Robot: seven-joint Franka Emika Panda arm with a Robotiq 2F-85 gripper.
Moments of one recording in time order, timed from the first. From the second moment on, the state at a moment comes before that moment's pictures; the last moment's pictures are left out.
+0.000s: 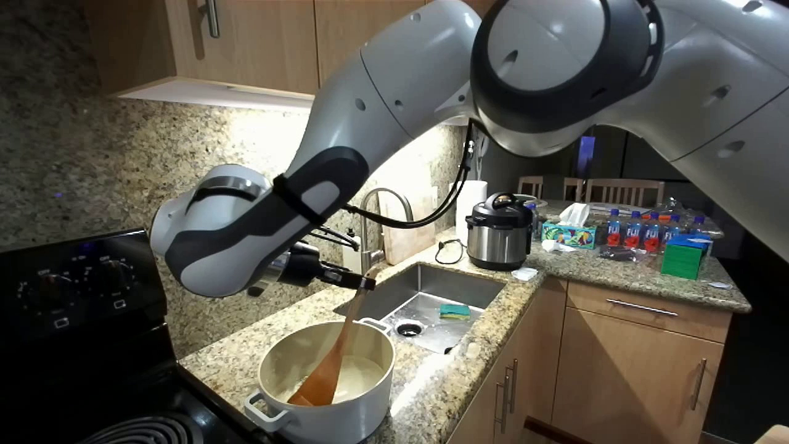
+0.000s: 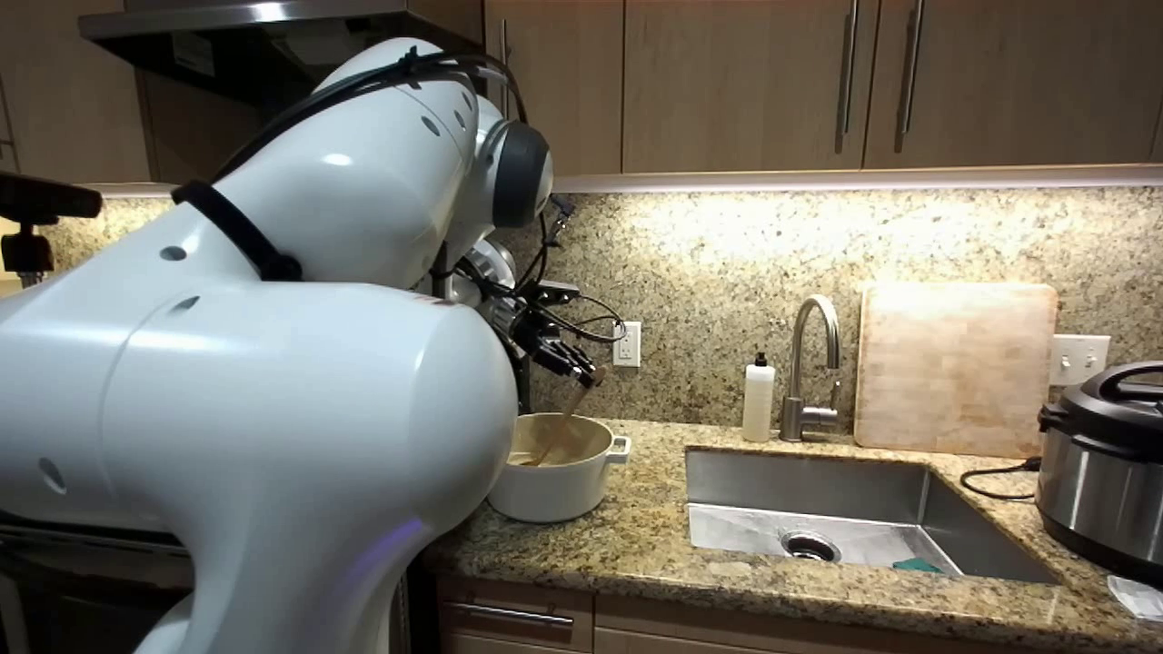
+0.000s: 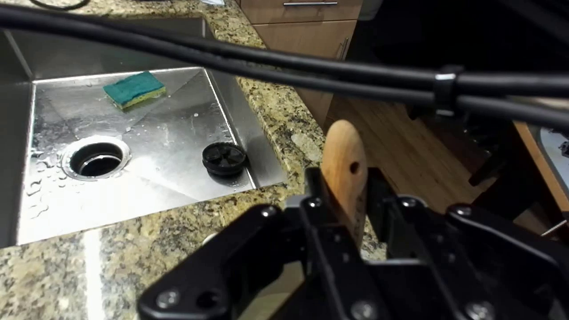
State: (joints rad) arm 0.54 0.81 0.28 -1.29 -0.95 1.23 -0.83
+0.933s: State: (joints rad) arm 0.48 0.87 0.26 -1.14 -0.88 1.24 -0.90
